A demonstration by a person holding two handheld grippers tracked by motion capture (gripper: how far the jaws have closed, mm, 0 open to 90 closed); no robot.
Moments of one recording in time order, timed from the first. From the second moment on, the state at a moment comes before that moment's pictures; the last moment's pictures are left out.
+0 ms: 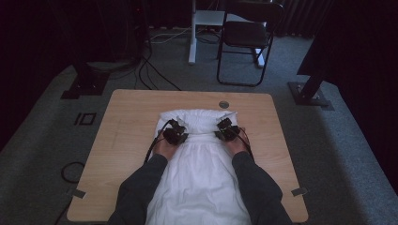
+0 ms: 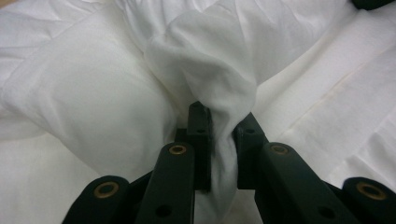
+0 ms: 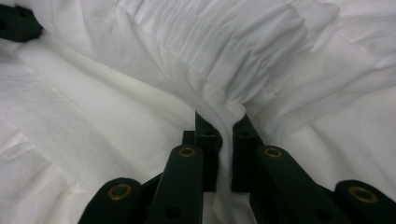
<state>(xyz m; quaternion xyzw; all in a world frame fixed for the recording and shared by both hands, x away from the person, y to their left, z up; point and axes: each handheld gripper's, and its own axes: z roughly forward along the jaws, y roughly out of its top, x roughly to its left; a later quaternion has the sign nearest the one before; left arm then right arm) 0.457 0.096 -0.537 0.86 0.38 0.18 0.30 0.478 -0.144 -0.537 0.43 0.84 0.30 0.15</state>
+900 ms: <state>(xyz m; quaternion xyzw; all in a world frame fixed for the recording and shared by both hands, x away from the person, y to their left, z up) 0.307 0.125 -0.473 0.86 0.27 0.16 0.41 0.325 -0.178 -0.457 0.30 0.84 0.41 0.19</state>
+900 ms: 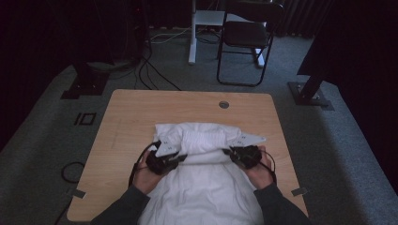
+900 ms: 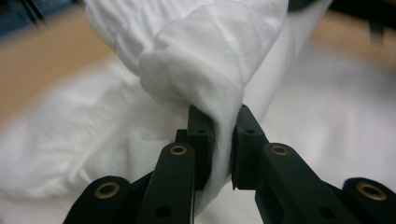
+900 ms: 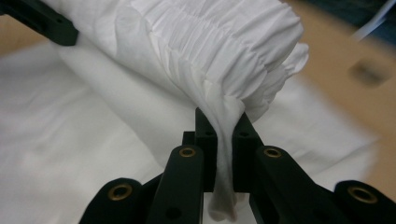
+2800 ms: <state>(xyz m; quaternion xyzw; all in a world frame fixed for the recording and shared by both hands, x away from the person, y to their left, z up) 0.430 0.117 -0.504 0.83 0.38 0.21 0.36 0.439 -0.155 -0.503 0.40 0.80 0.41 0.16</state>
